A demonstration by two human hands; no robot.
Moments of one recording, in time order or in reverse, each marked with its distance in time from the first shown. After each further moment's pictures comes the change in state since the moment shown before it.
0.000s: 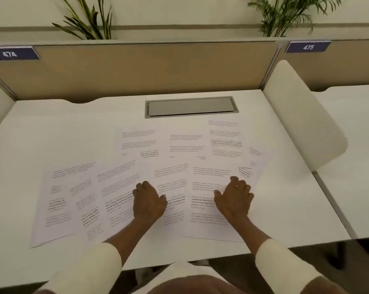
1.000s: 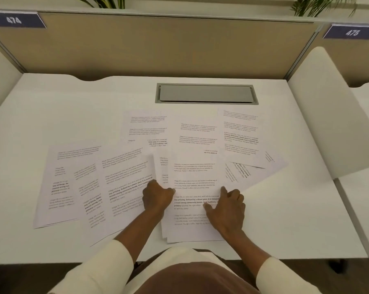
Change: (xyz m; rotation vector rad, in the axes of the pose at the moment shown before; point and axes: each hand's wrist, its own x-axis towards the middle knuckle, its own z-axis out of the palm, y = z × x) left_hand 0.018 0.008 0.020 -0.571 -0.066 -0.405; right_hand -0.019 -0.010 0.043 -0.062 -0.090 -0.155
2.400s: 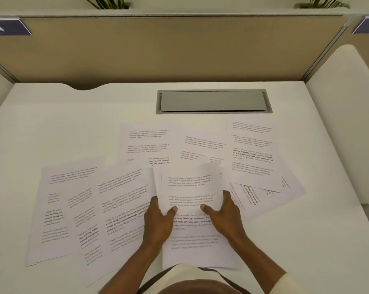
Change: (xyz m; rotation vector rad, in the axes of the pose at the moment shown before) left_hand 0.032 -0.003 0.007 -0.294 -0.052 0.193; right_hand 0.077 -0.042 -0.026 0.732 -0.267 0.123
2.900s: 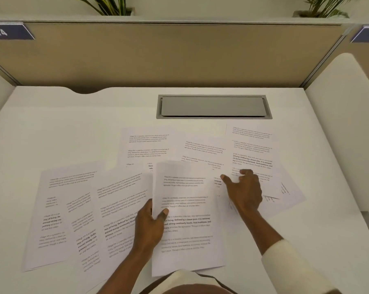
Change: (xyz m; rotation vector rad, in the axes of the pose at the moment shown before) left_hand 0.007 -0.001 -0.020 -0.074 -0.012 0.043; right_hand 0.070 -0.037 -0.046 -0.186 0.379 0.082
